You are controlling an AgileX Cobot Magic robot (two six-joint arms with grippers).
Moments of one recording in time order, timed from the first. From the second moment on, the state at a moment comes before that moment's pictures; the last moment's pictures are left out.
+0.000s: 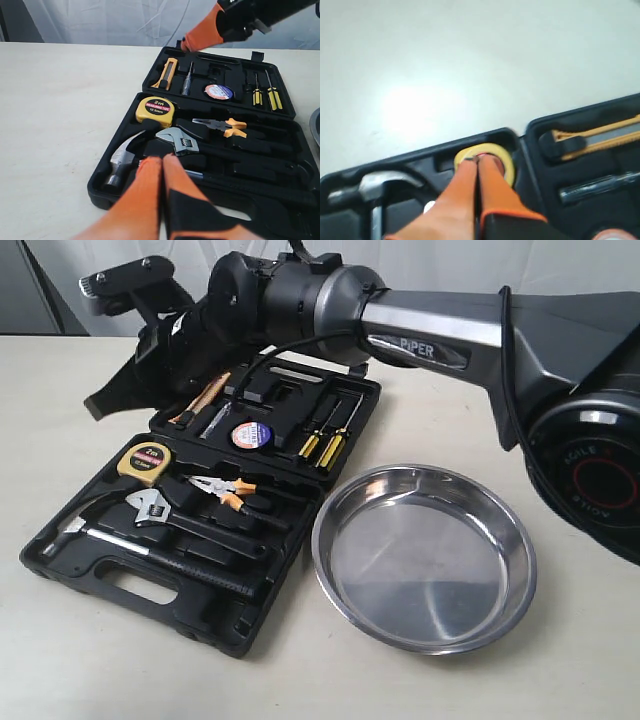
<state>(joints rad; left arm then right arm) -0.04 0.01 -0.01 -0.18 0.35 0.04 0.79 2.25 -1.91 0.42 0.50 -0.40</state>
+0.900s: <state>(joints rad) -0.04 0.01 -0.01 -0.18 0.35 0.04 0.79 2.25 -1.91 0.19 1.15 -0.22</state>
